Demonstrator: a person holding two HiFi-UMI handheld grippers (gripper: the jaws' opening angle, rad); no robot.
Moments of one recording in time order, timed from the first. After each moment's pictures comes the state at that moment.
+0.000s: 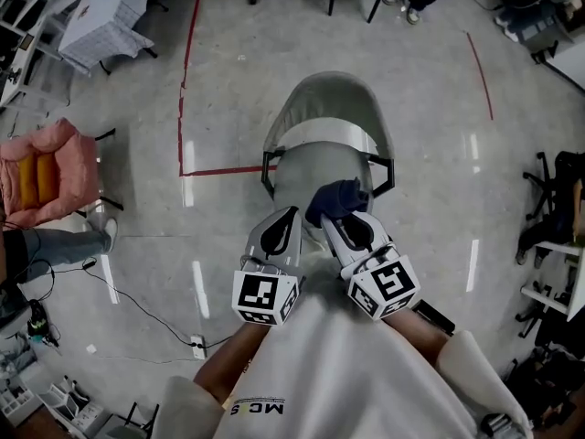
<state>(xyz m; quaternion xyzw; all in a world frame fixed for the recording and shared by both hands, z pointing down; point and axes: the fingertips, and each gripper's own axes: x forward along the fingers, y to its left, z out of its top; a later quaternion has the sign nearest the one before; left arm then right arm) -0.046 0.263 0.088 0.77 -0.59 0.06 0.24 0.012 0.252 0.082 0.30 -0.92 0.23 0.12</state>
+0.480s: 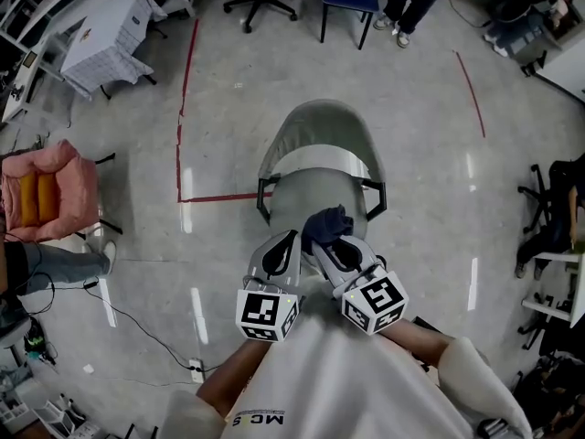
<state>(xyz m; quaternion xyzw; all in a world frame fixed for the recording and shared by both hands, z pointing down) -0.029 0.255 0.085 0.77 -0.59 0.06 0.23 0.015 0.256 0.088 0.27 -0.92 0.24 0.14</state>
